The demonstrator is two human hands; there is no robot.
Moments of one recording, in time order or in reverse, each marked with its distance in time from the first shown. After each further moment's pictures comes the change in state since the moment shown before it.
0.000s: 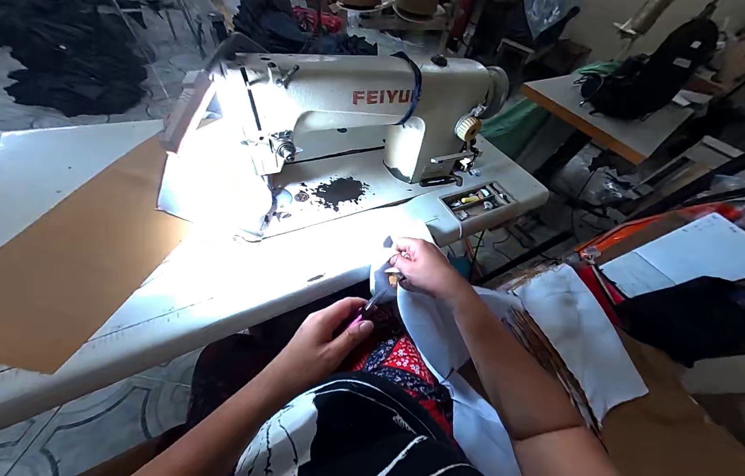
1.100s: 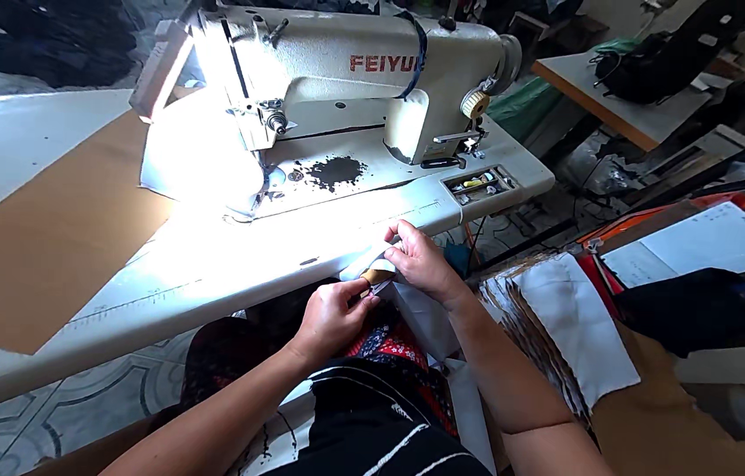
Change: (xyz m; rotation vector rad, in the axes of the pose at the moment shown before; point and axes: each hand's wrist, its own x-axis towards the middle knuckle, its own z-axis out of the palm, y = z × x) left_hand 0.028 -0.033 0.030 0.317 0.193 -0.100; right_hand -0.021 0.009 0.015 0.269 0.024 -0.099
